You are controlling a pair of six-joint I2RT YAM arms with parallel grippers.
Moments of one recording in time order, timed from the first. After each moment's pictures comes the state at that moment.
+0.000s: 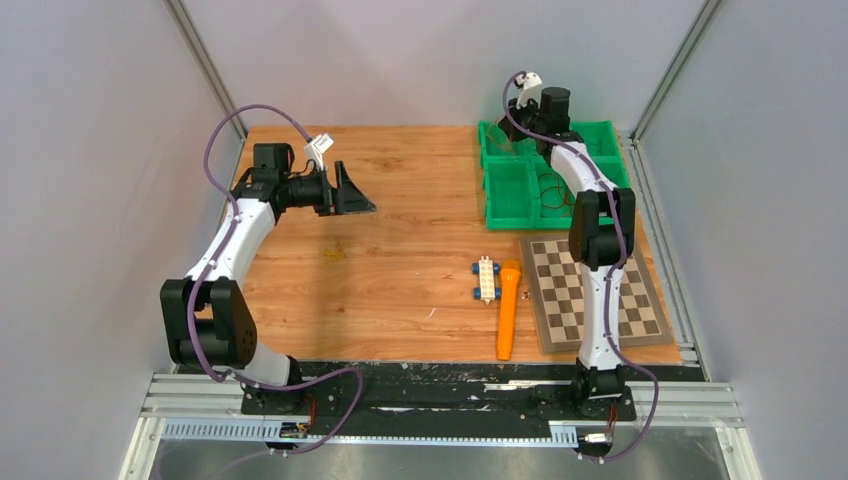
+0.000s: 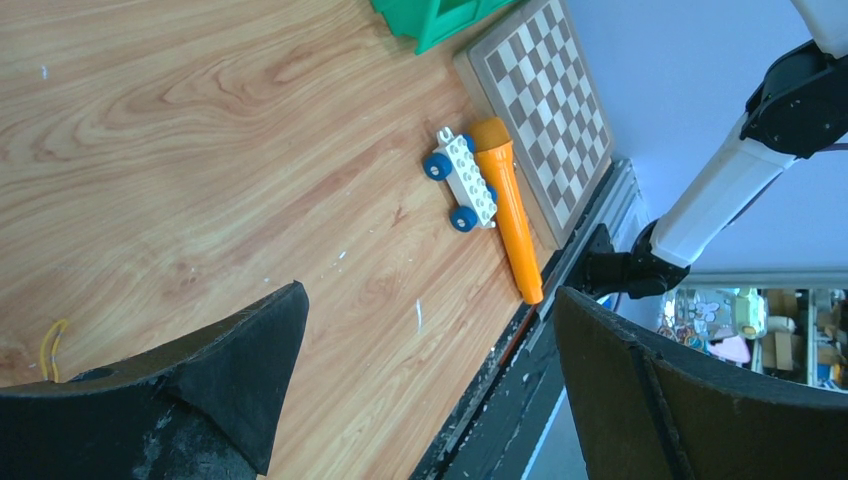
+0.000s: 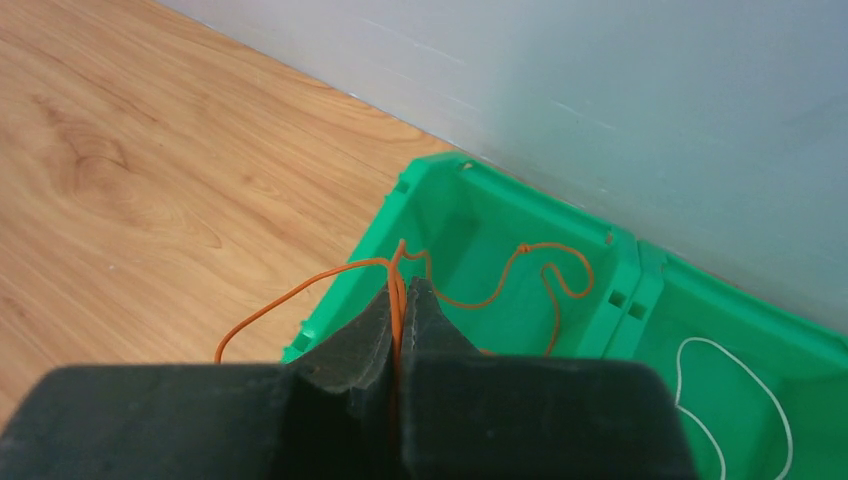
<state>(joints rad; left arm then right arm) -0.02 1.48 1.20 -0.48 0.99 -0.19 0.10 2.38 2.09 -0.04 -0.45 -0.09</state>
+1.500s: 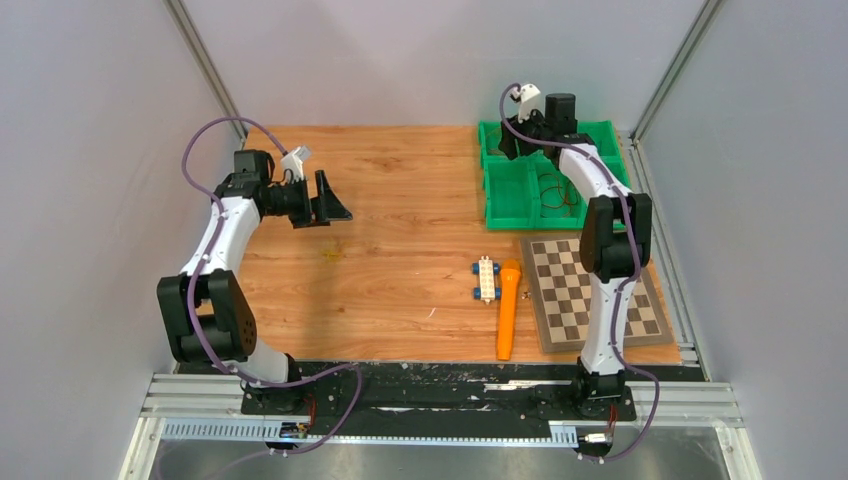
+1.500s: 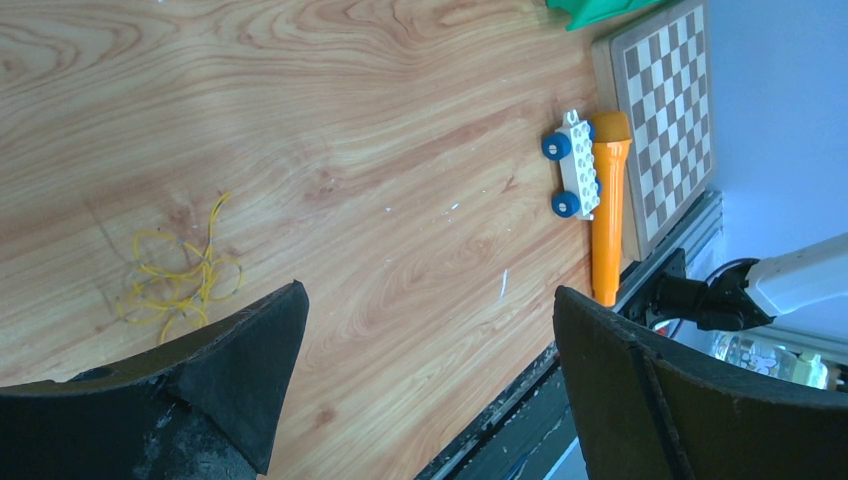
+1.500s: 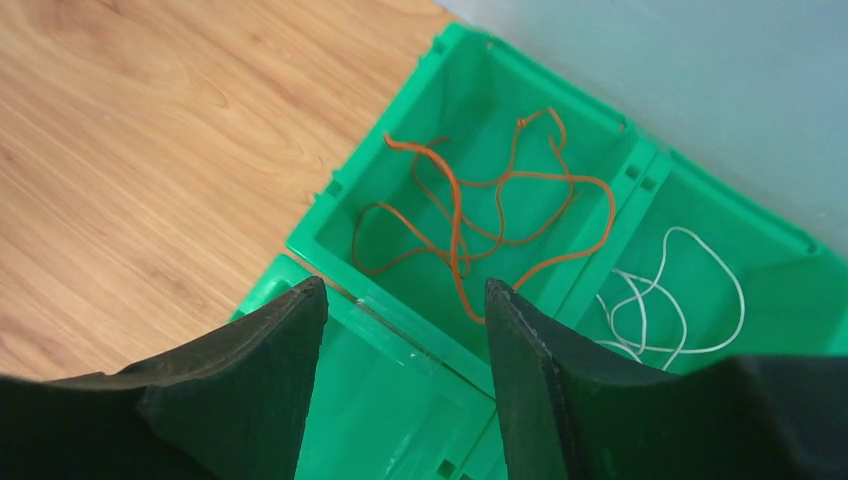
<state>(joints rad) 0.11 1.52 1.21 -0.68 0.84 -0.05 0.10 2.18 1.88 -0.21 -0.43 -0.29</state>
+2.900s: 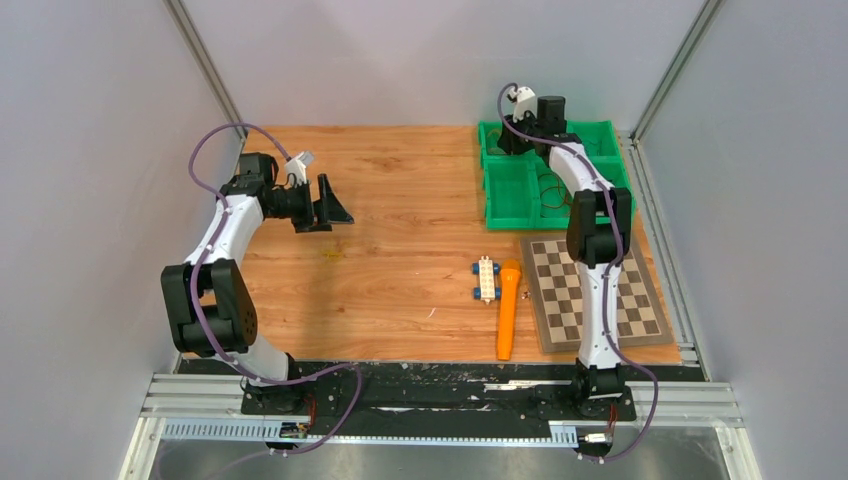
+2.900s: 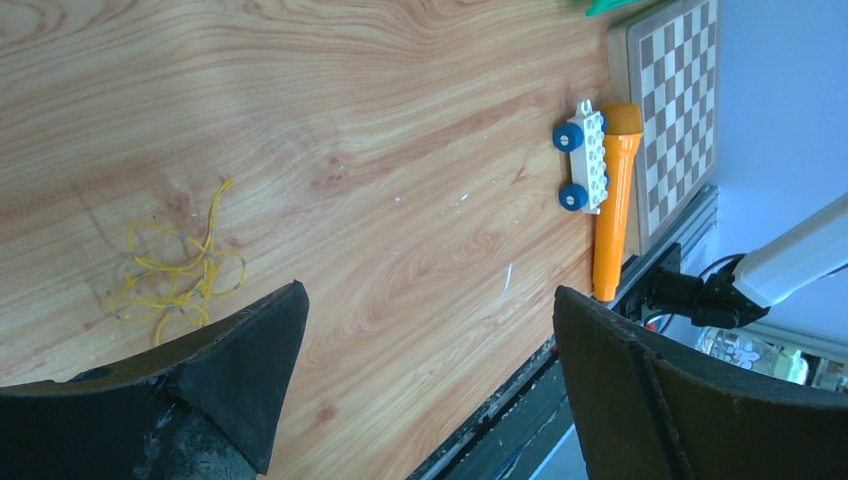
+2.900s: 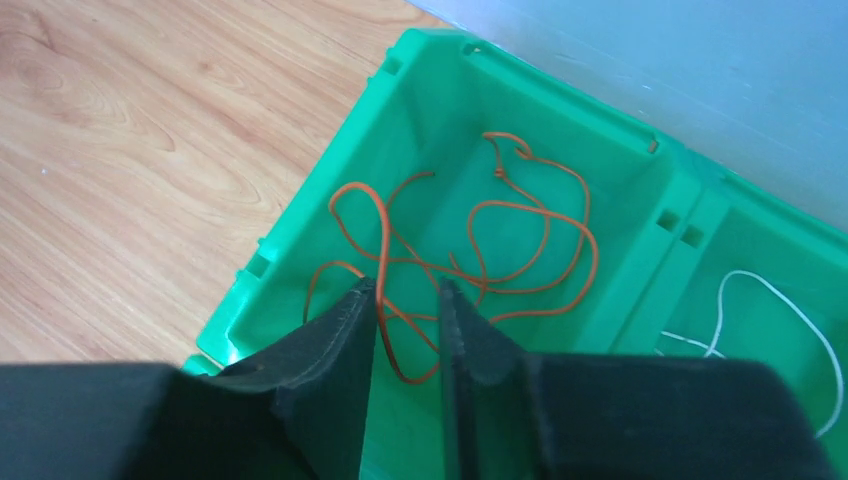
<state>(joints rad) 0.11 1.57 1.20 -0.68 0.84 -0.05 0.09 2.45 2.14 -0.23 -0.43 -0.20</state>
